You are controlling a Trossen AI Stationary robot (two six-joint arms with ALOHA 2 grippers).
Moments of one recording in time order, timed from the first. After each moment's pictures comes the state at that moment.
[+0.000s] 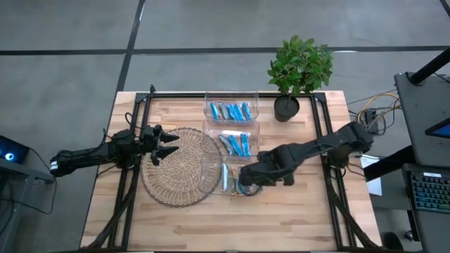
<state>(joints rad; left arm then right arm) 0.20 0.08 0.01 0.03 0.07 -0.43 0.32 1.77 1.64 -1.23 -0.05 1.90</state>
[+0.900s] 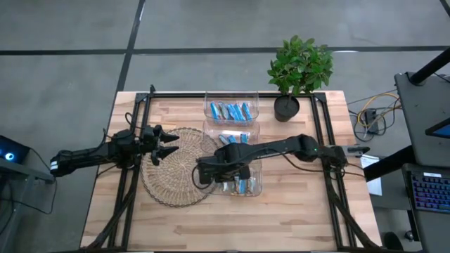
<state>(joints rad) 0.20 0.08 0.01 0.03 0.07 -0.43 0.18 2.36 2.35 -1.32 -0.09 1.63</state>
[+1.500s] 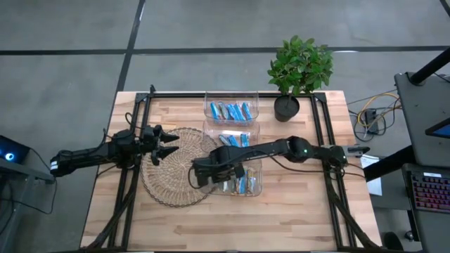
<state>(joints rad) 0.20 0.08 0.01 0.03 0.07 -0.43 0.14 2.48 2.35 -1.25 -0.12 1.51</state>
